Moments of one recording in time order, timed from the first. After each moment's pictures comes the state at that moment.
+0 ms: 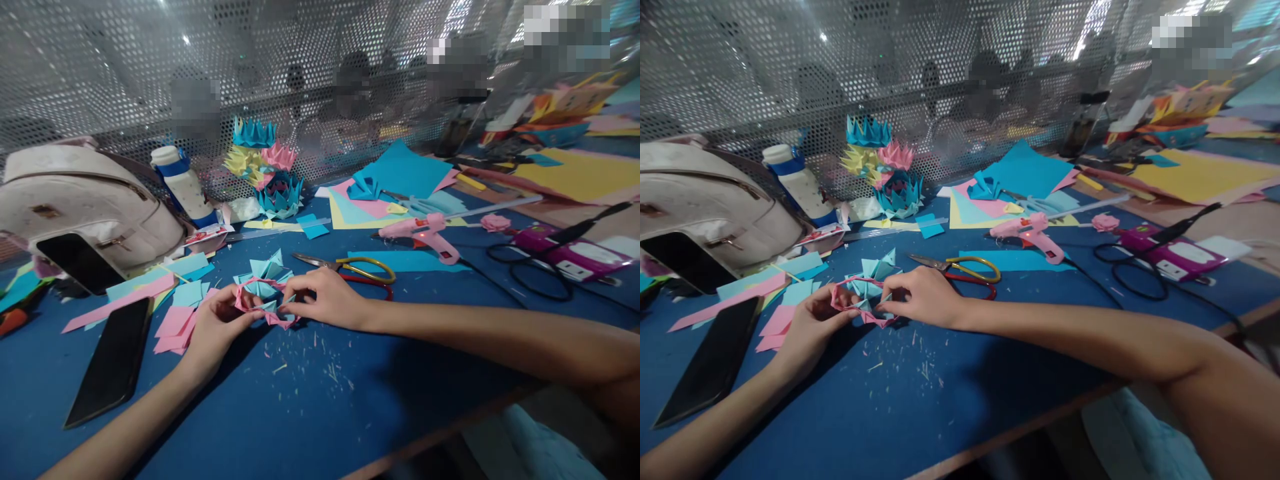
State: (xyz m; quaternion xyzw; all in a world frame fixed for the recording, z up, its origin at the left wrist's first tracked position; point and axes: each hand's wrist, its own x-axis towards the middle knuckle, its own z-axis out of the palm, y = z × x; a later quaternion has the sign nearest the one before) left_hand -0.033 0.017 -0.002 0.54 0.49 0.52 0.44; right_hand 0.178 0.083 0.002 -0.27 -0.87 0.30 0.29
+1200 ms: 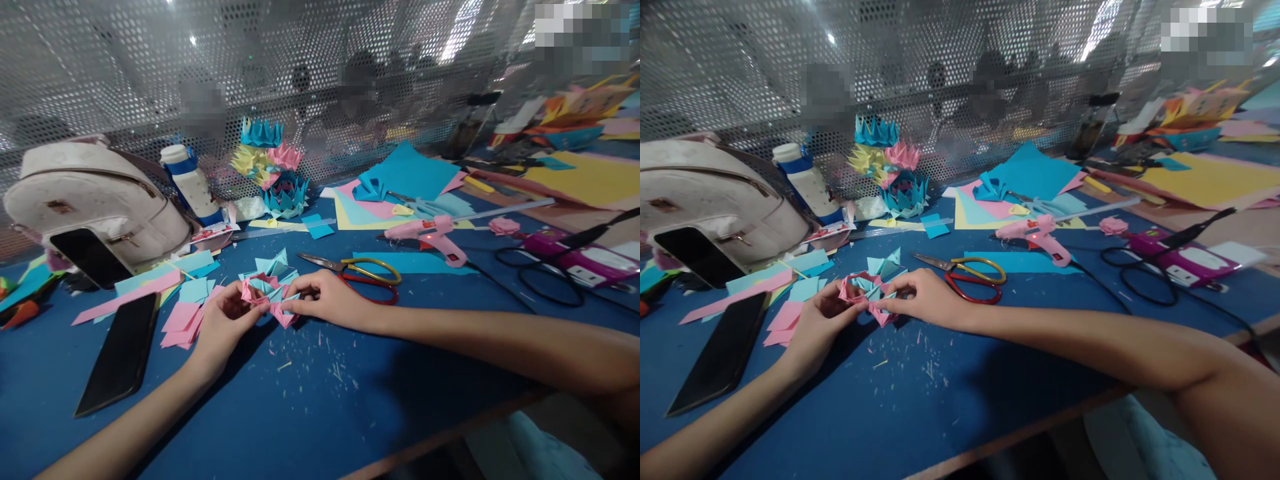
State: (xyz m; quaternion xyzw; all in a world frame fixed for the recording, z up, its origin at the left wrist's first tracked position) left_hand -0.031 0.014 -0.003 0.54 0.53 0.52 0.41; right_hand 0.172 0.077 0.004 -0.27 -0.77 0.52 0.26
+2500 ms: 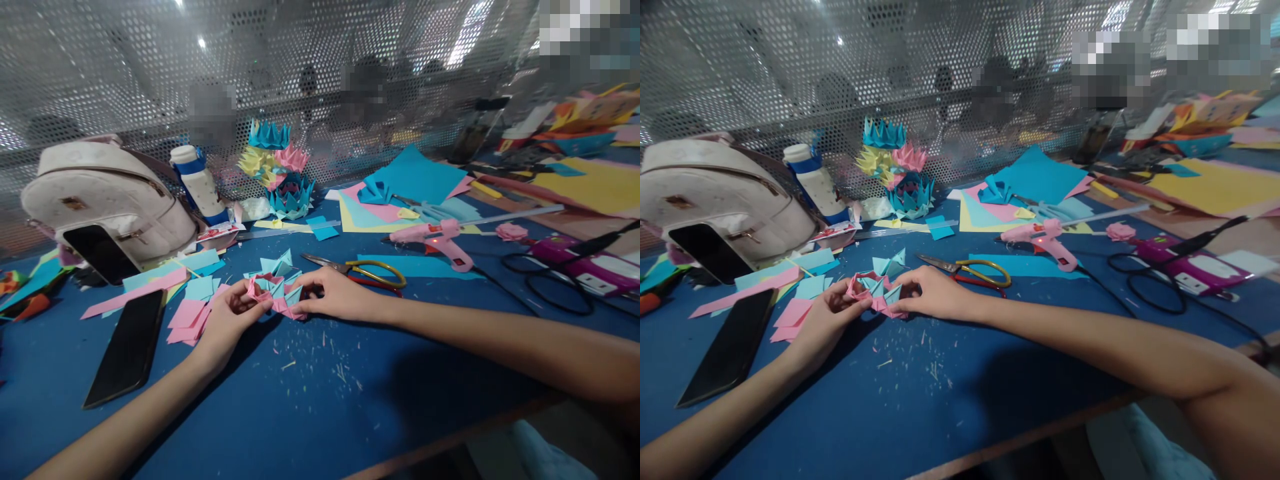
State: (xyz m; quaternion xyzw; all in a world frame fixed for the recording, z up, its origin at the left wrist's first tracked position) left_hand -0.036 0.017 -0.005 0.50 0.52 0.50 0.48; right_hand 0.174 0.087 0.016 -0.29 -0.81 0.47 0.21
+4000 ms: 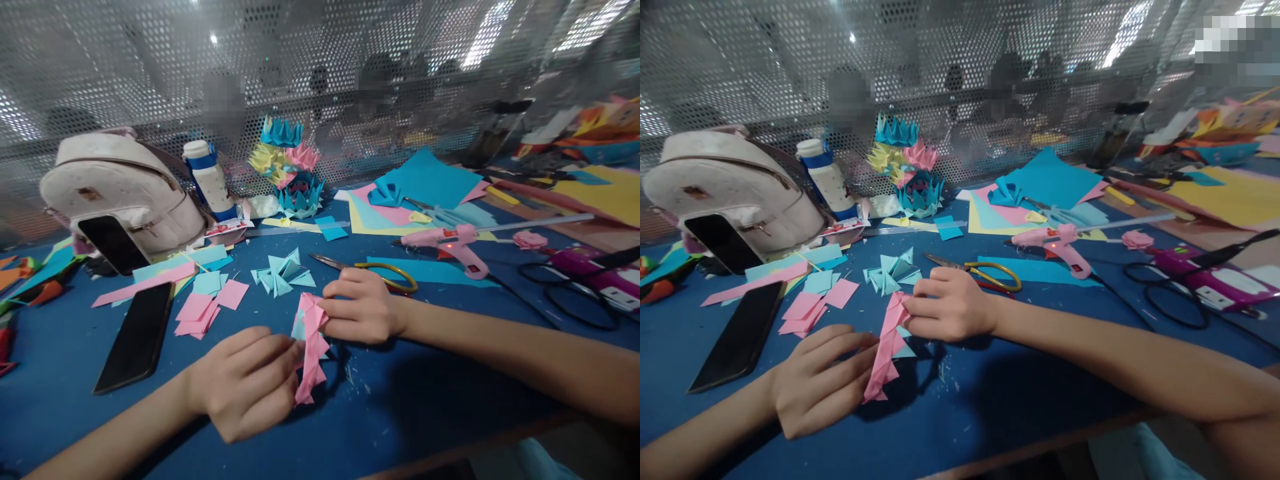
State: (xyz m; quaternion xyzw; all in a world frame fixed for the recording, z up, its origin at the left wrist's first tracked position) left_hand -0.033 -0.022 0.025 0.91 0.13 0.32 -0.23; right_hand 0.187 0.086 0.022 0.08 -0.88 -0.19 0.42
